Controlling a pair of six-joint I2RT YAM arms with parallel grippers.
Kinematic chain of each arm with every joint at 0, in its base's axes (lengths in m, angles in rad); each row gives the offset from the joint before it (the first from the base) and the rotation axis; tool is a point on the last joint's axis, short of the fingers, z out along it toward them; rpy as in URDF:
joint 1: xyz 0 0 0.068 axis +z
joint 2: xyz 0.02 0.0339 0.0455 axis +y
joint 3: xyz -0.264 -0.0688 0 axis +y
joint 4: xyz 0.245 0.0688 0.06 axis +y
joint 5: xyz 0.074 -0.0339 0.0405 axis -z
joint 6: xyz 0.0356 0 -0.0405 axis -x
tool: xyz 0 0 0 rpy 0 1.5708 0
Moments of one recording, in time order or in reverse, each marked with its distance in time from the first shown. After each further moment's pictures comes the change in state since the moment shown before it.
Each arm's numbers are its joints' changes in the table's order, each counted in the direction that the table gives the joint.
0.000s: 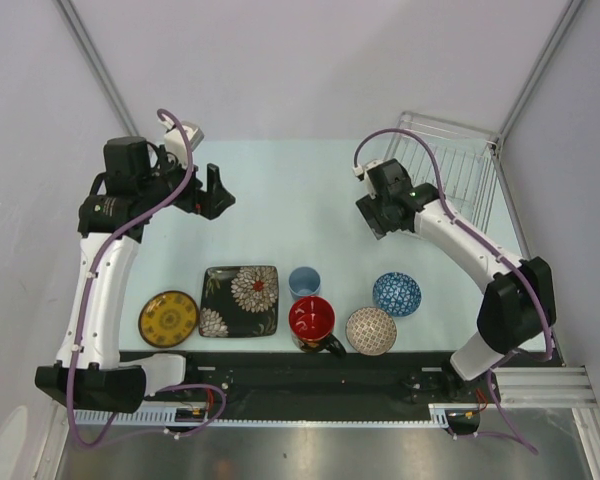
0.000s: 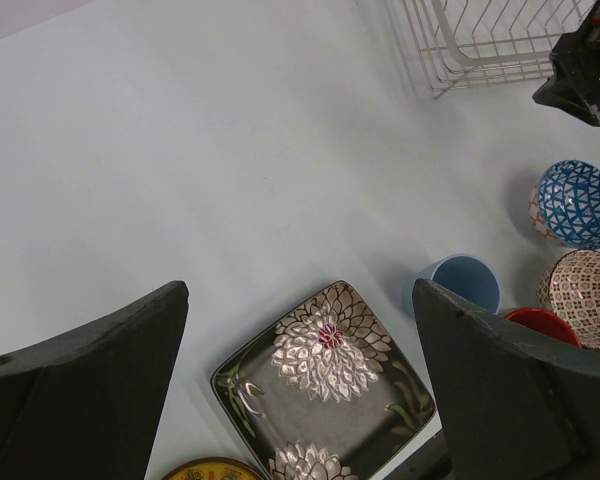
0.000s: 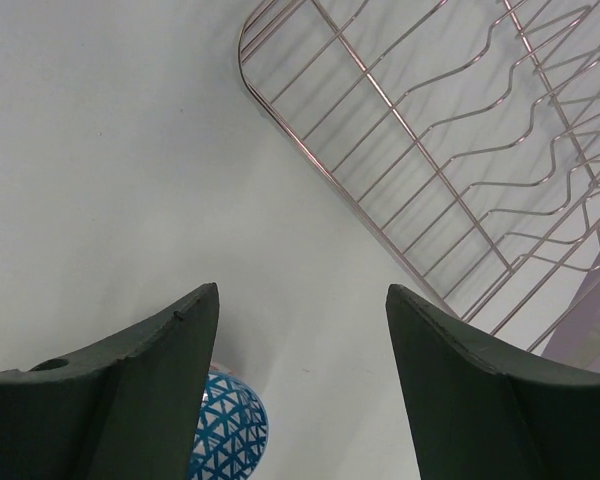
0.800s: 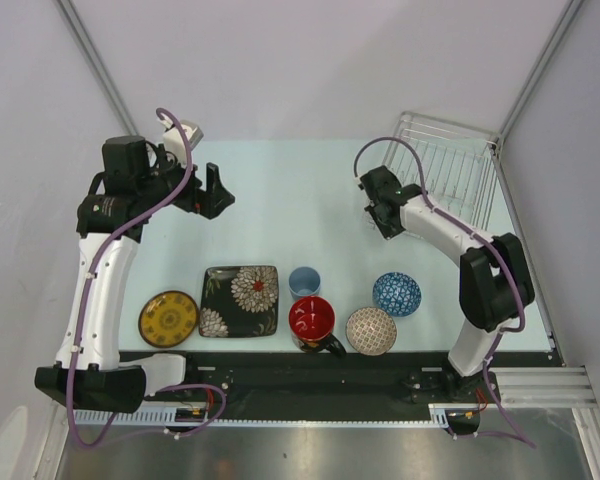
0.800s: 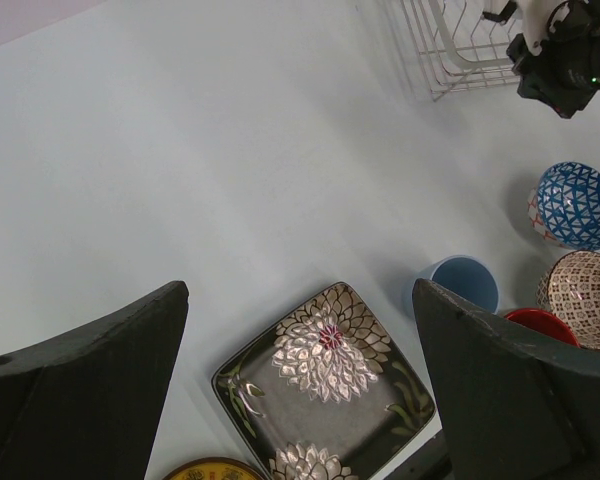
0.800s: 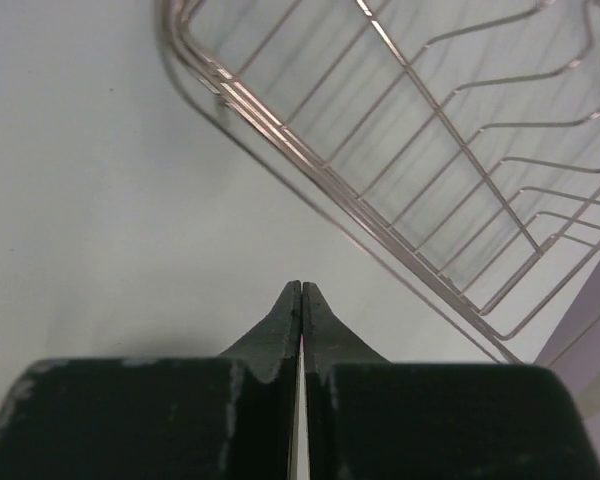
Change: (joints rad) left arm 0.000 0.000 -0.012 0.007 0.000 -0.001; right arm -0.043 0.166 0.007 -0.013 0.071 -0.036
